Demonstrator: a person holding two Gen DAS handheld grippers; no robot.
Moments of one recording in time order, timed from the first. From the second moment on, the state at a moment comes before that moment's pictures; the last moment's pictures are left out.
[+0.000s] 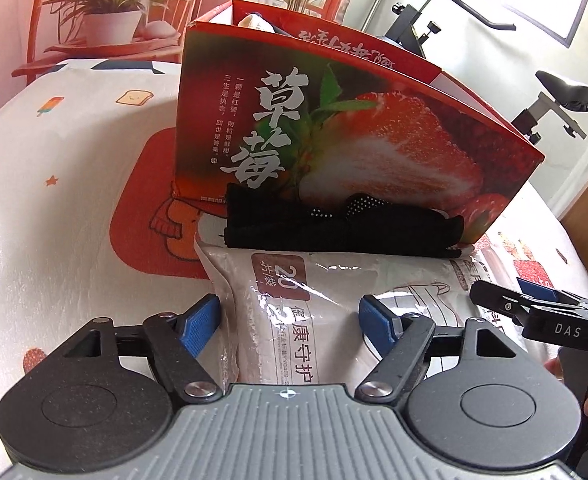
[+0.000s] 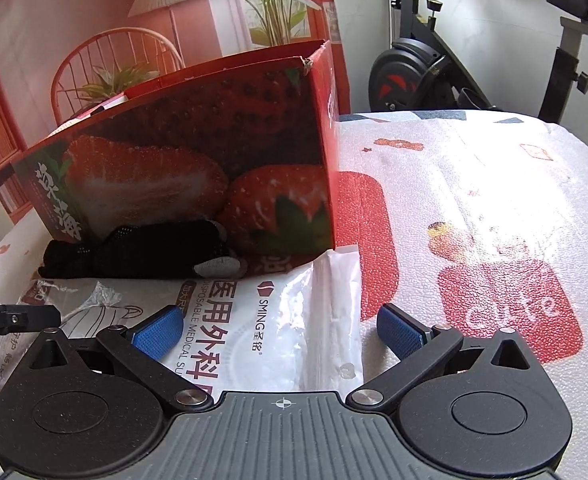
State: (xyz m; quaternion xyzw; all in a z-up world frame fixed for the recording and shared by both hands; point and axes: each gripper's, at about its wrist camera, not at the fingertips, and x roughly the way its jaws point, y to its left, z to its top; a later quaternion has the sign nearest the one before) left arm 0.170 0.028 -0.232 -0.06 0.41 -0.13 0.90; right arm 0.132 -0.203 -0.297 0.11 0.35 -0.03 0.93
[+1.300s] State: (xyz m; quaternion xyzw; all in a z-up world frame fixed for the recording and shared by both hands) left arm 0.220 0.037 -0.225 -0.08 0.53 -0.18 0.82; right arm 0.196 -0.207 -0.280 0.06 0.48 0.04 0.88
